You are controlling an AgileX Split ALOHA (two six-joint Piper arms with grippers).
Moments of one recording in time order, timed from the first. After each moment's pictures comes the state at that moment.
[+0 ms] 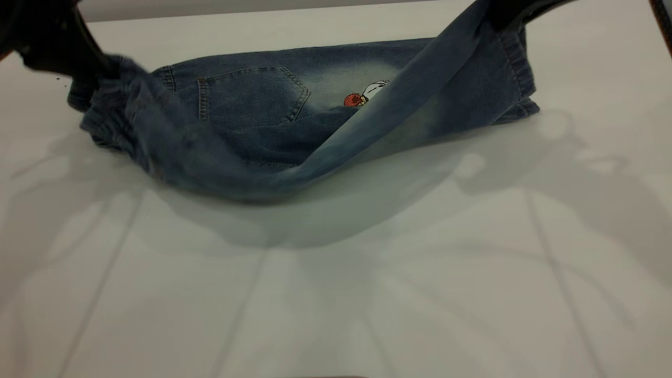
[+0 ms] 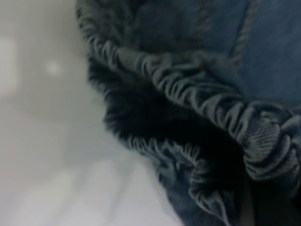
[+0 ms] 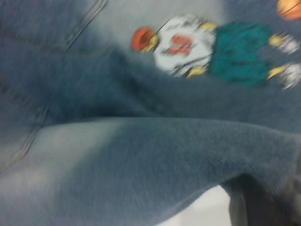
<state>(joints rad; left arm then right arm) -0.02 1.85 -1.09 -0.57 0.47 -0.06 0.23 1.79 -1.07 0.57 0.40 -0.50</state>
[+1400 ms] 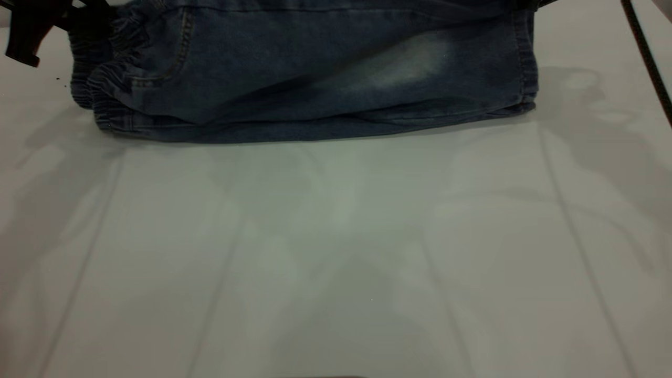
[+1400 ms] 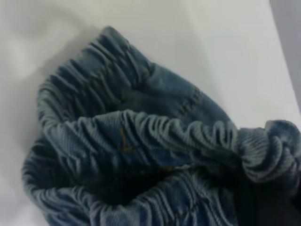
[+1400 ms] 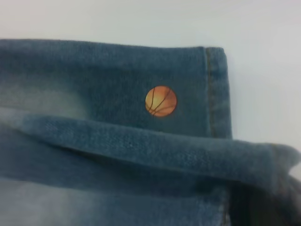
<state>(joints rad) -0.02 1.96 -1.12 -1.10 -0.01 -0.06 0.11 2.07 -1.28 0.62 0.16 -0.50</state>
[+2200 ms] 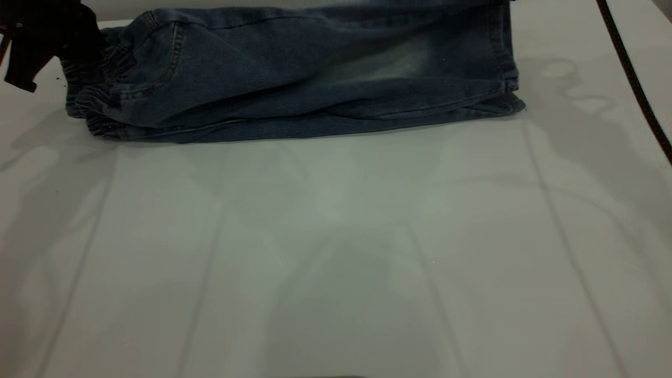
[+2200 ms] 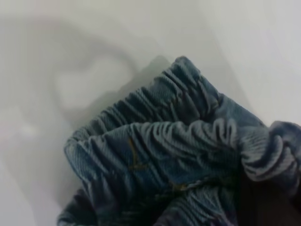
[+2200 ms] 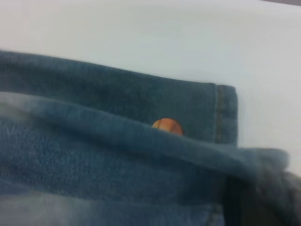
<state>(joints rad) -0.02 2.05 -1.12 -1.10 -0.15 -0.01 0.14 2.13 -1.35 0.62 0.10 -0.55</state>
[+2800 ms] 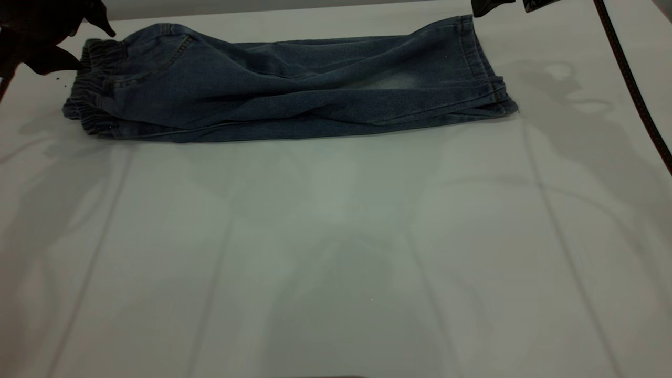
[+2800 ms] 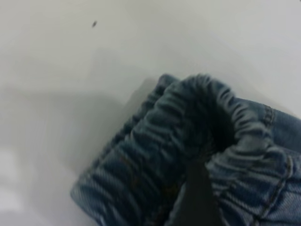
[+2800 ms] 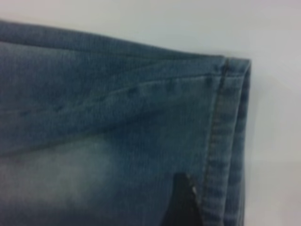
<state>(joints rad) -0.02 2.05 -1.12 -1.10 -0.16 0.35 0.14 2.13 -1.35 0.63 0.19 -0.55</state>
